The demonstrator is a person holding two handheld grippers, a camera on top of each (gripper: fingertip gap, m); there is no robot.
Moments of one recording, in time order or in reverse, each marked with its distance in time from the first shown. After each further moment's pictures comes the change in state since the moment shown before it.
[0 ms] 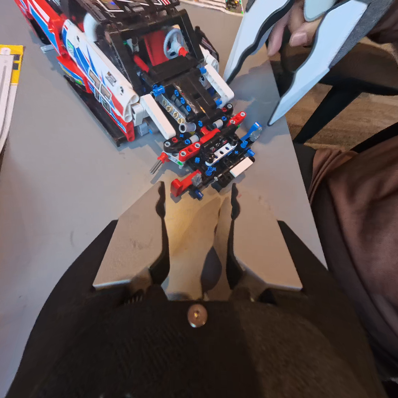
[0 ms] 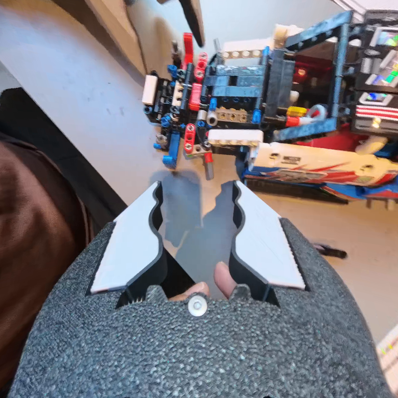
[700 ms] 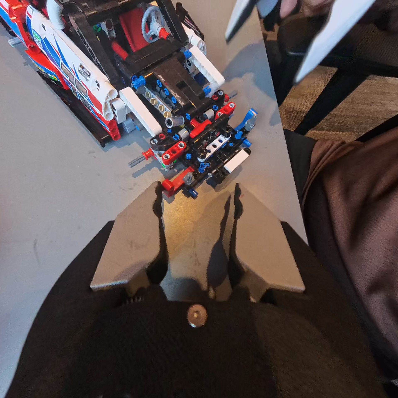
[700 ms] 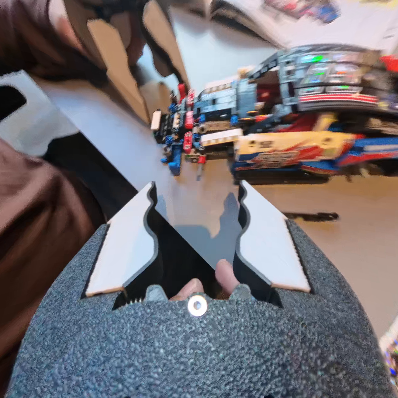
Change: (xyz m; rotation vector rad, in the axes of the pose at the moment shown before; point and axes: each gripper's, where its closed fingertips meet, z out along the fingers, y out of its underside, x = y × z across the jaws) left arm 0.021 0.007 0.012 -0.055 -0.022 0.022; right arm -0.005 0.002 -0.037 0.253 -0.027 0.081
